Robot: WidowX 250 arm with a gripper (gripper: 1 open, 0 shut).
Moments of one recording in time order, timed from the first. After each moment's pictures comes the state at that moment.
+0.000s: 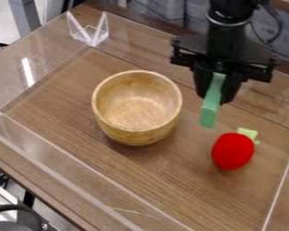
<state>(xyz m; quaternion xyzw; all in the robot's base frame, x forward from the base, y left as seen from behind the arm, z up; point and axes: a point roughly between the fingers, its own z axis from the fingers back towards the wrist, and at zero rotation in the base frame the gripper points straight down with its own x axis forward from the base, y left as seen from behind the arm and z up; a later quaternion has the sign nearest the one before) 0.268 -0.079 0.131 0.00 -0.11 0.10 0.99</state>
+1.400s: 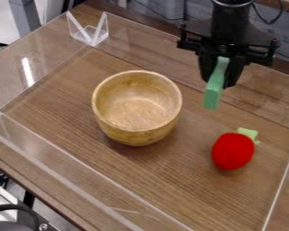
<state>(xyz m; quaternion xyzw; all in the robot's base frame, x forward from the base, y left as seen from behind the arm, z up) 0.294 -0.070 0.133 -0.01 -0.10 0.08 0.99</state>
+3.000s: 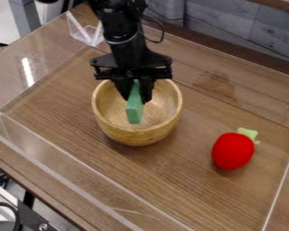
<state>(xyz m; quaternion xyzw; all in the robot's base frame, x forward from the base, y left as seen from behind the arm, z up) 0.272 0.035 0.077 -0.05 -0.11 0.20 0.97</state>
